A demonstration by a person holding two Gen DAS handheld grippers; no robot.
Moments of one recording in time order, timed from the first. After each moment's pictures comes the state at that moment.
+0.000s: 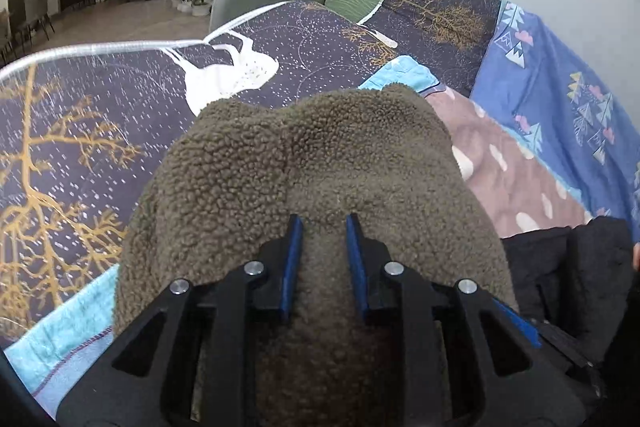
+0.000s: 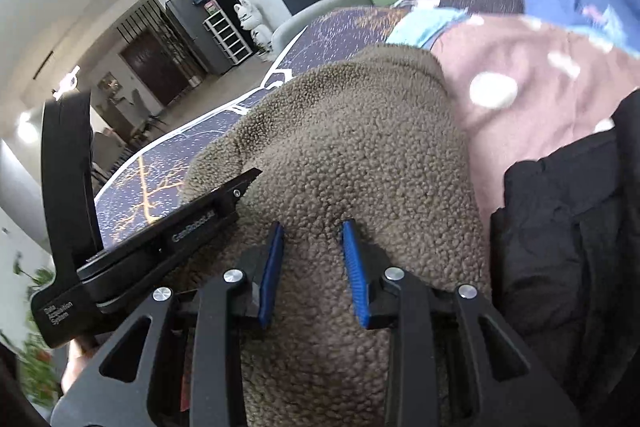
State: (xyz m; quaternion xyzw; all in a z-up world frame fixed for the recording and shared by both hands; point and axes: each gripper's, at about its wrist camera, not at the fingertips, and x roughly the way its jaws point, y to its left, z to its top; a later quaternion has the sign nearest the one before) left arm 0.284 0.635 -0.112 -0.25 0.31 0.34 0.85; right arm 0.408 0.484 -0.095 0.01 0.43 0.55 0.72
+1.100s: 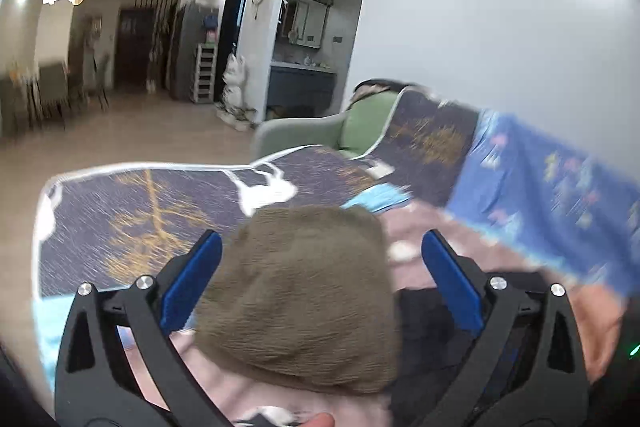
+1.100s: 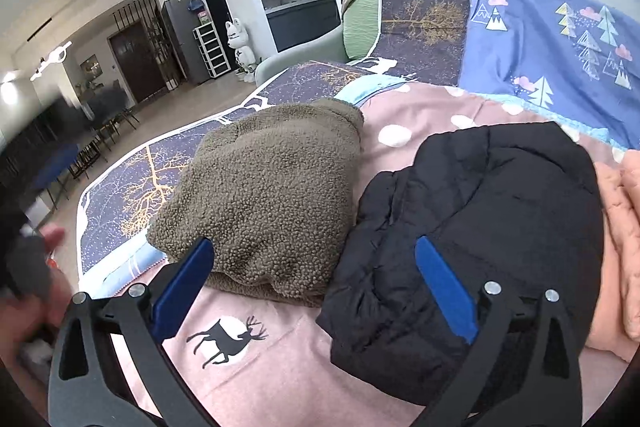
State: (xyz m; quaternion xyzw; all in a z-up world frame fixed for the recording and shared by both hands) left arm 0.188 0.426 0.050 -0.15 0.13 0.45 0.87; right arm 0.380 0.310 -0.012 -0.04 0.36 0.52 0.78
